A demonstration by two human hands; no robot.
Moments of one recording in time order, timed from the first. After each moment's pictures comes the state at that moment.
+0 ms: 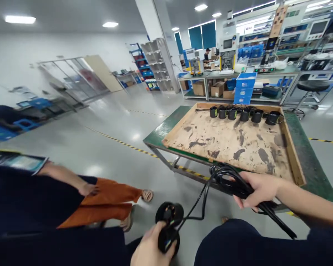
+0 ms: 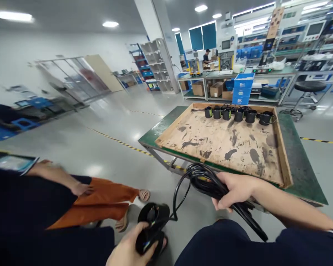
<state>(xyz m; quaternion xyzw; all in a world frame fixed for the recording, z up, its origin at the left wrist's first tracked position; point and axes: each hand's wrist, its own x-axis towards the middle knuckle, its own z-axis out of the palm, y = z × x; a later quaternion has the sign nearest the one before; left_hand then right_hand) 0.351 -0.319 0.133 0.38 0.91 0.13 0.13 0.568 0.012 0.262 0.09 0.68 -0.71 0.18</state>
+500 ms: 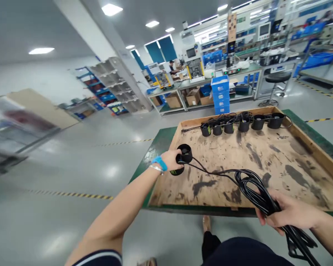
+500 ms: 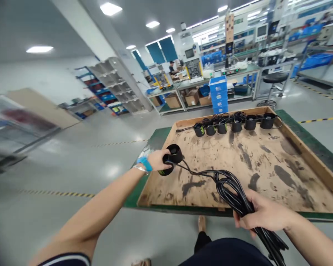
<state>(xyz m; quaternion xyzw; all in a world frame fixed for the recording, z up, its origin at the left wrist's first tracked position) 0.008 0.181 0.212 0.74 0.67 -0.06 0.02 0.452 0.109 0.203 0.31 0.55 -0.77 -0.07</state>
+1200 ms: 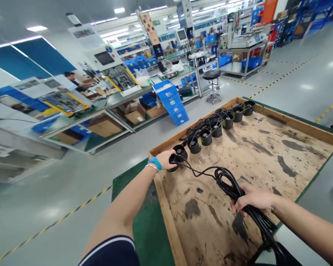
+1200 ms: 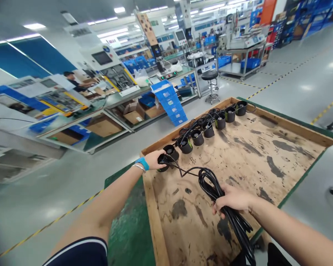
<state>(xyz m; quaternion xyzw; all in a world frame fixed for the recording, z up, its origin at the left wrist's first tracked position) -0.137 0.518 0.121 0.93 0.36 -0.06 0.06 0.177 0.194 0.172 0.51 0.27 -0.77 -0.28</state>
